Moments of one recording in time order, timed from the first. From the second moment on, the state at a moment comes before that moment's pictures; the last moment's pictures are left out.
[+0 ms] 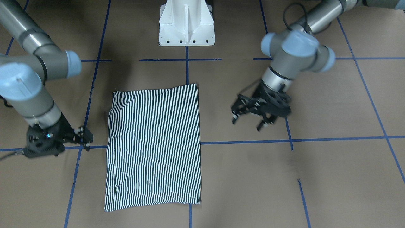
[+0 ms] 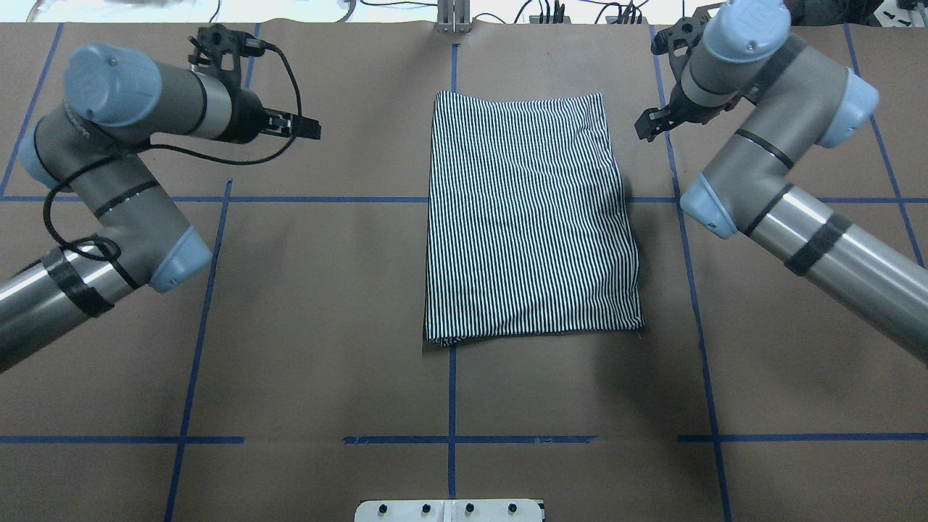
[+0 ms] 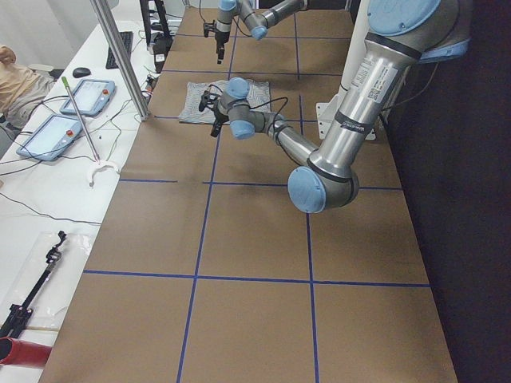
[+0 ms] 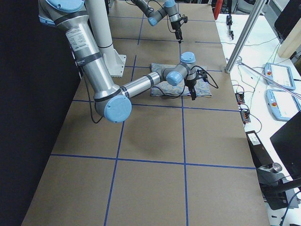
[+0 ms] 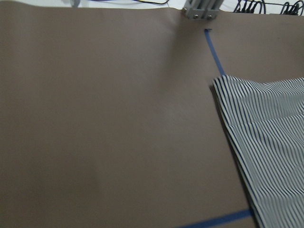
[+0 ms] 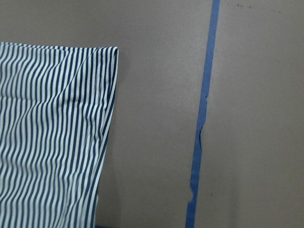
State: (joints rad) left arm -0.67 -2.05 -1.66 -2.20 -1.79 -1.16; right arm 0.93 -1.20 1.63 -1.24 1.98 0.81
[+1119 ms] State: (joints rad) left arm -0.29 -2.07 -1.70 -2.17 -1.49 -1.77; right arm 0.58 -1.48 2.02 -0.98 1.63 1.71
